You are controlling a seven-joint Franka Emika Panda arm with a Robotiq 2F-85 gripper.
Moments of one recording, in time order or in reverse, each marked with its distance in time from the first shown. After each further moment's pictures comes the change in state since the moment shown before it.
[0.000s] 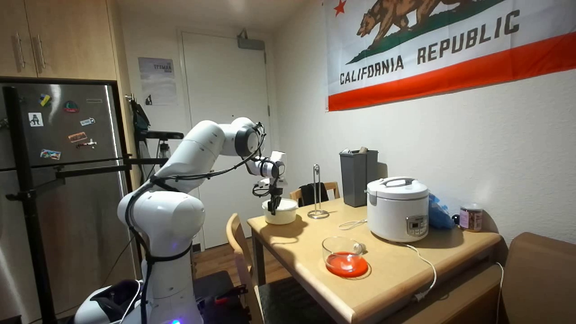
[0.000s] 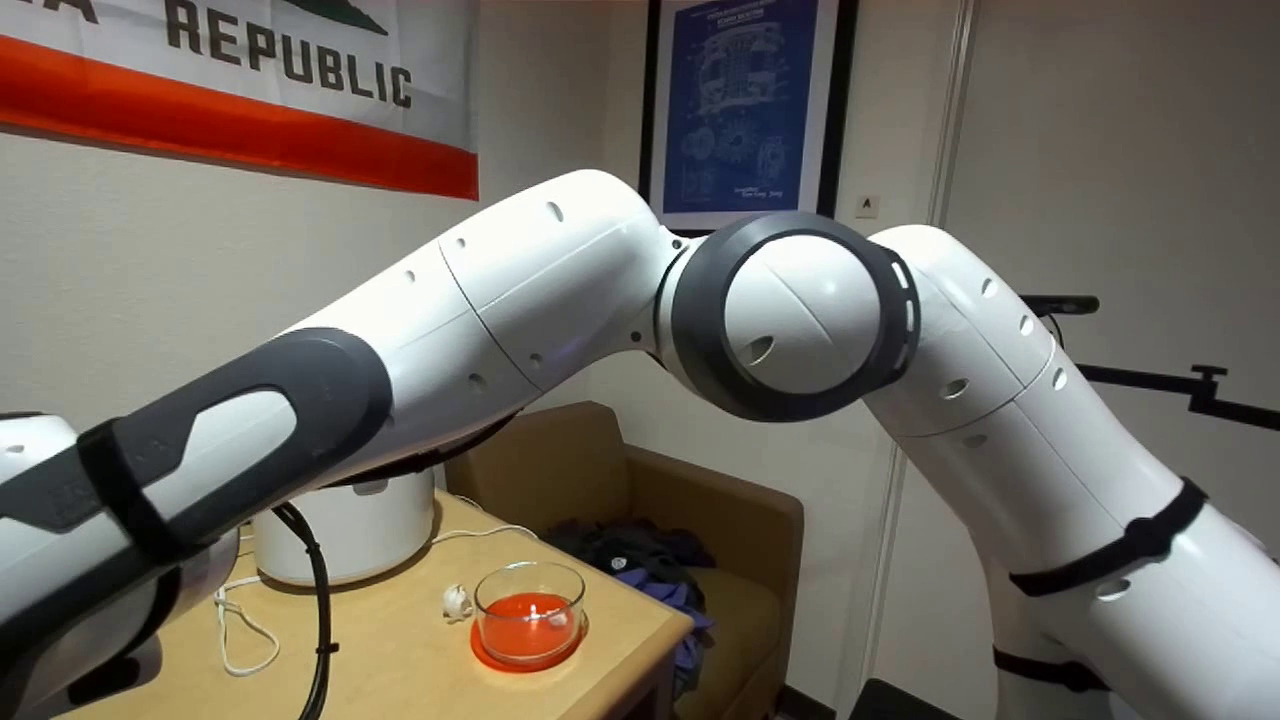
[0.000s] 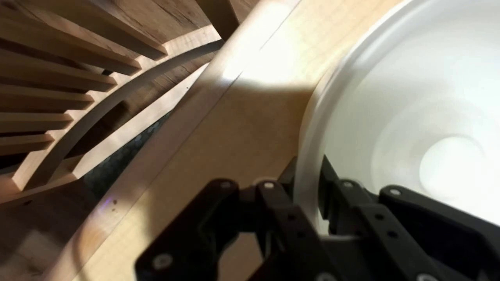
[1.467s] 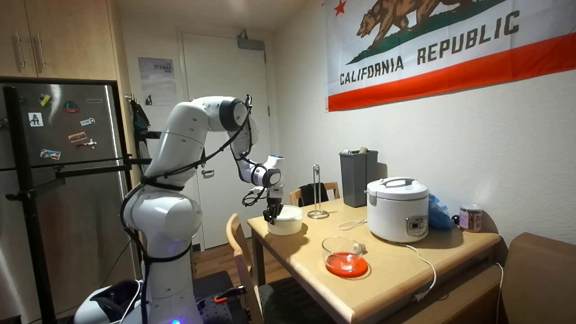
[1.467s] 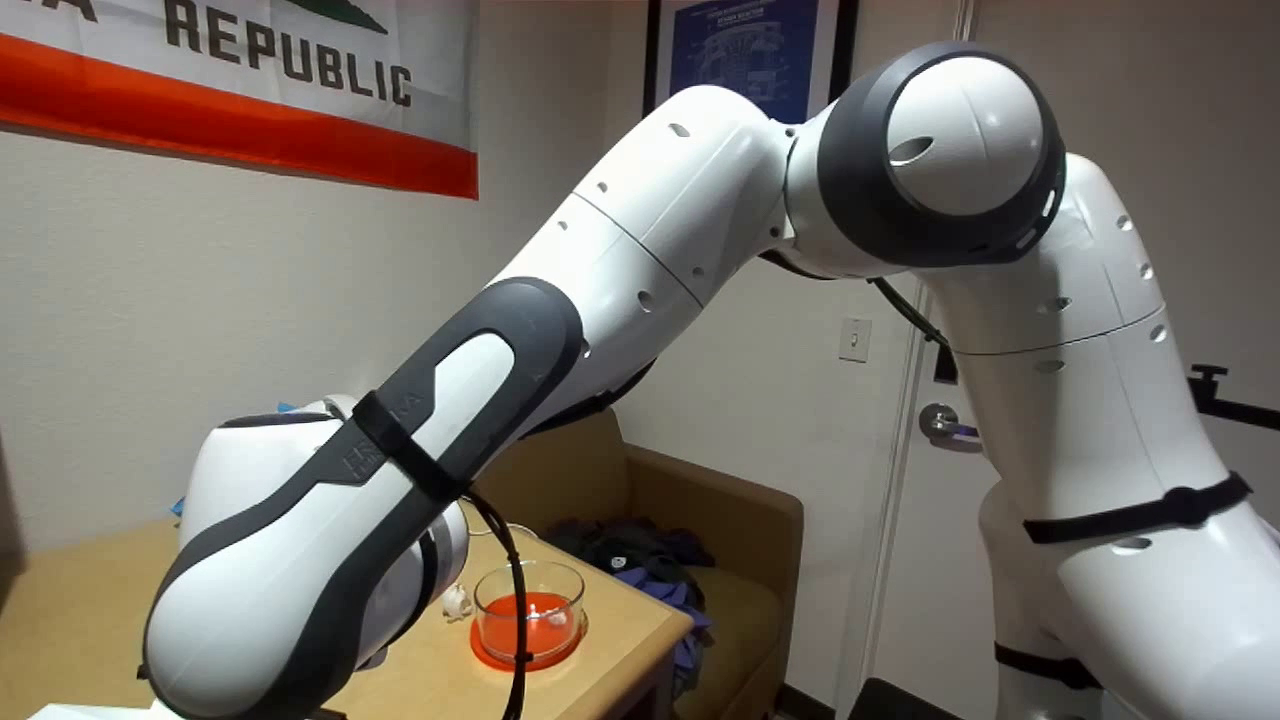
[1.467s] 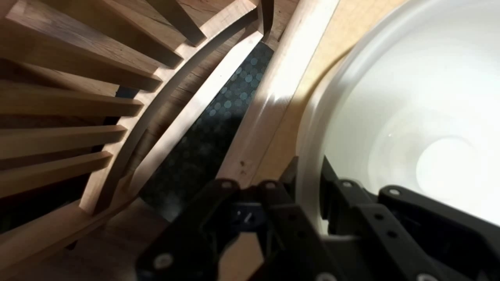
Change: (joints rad) arm -0.108 -0.340 0.015 -0.628 0.114 0.368 0.078
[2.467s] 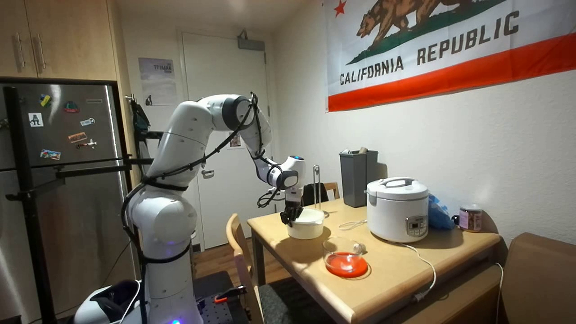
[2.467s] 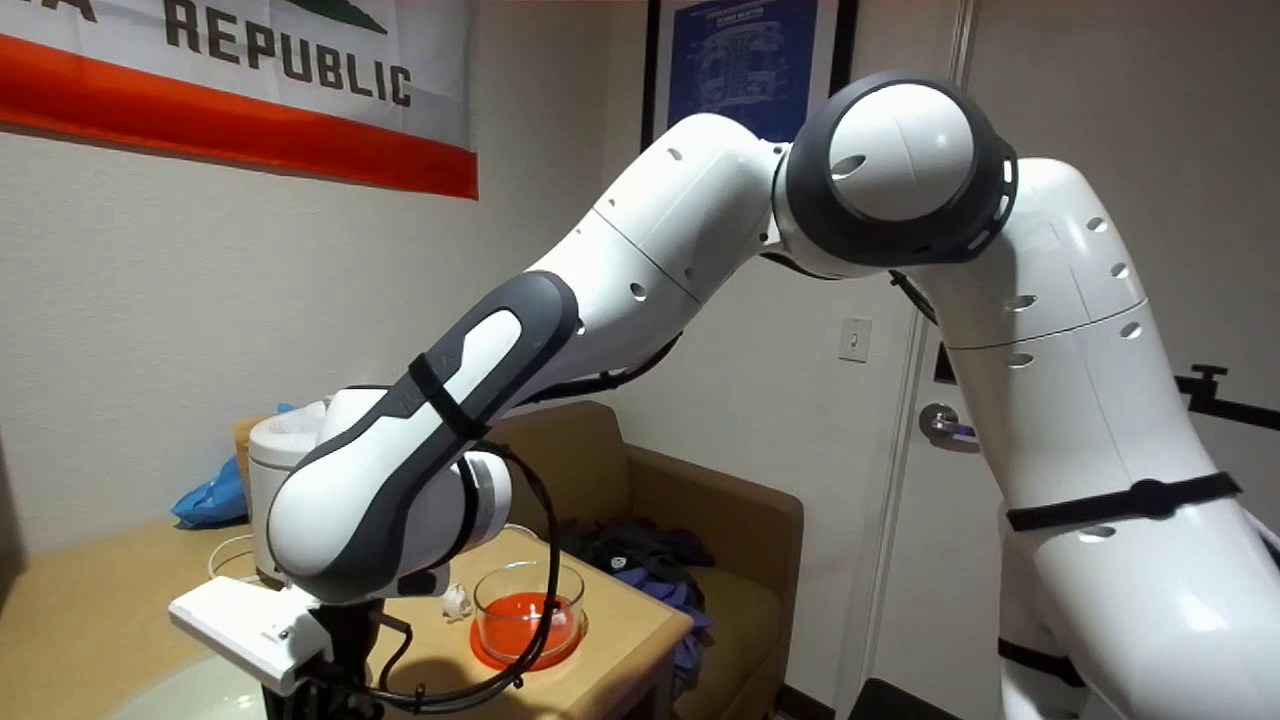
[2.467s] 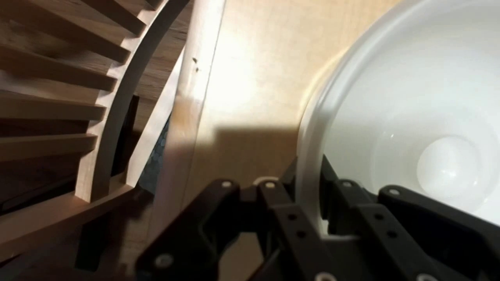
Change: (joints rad) arm -0.172 -0.002 -0.004 -0.007 0.093 0.010 -0.028
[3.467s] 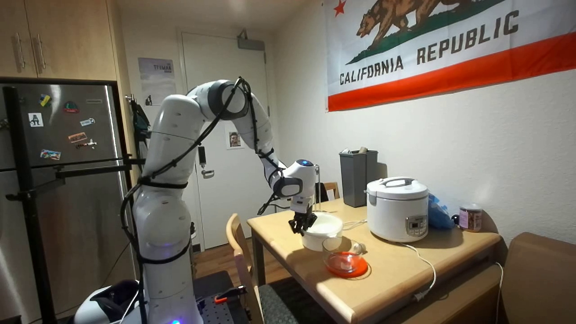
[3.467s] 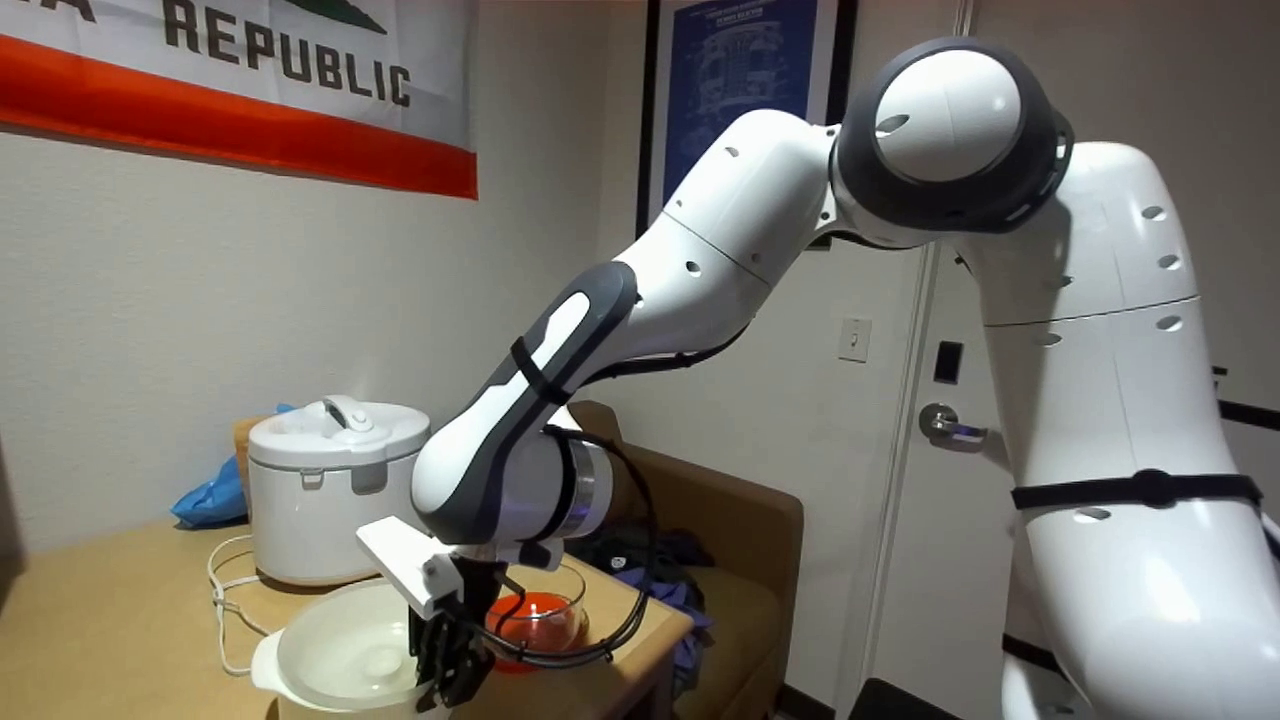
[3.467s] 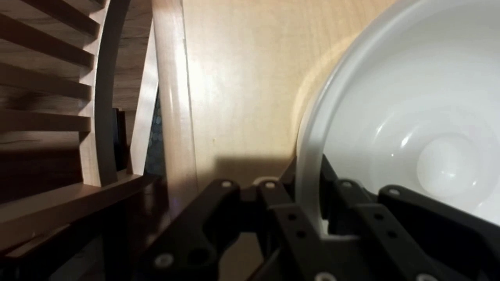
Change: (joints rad) arm -0.156 -0.144 -0.009 -0.258 0.259 0.172 -0.136
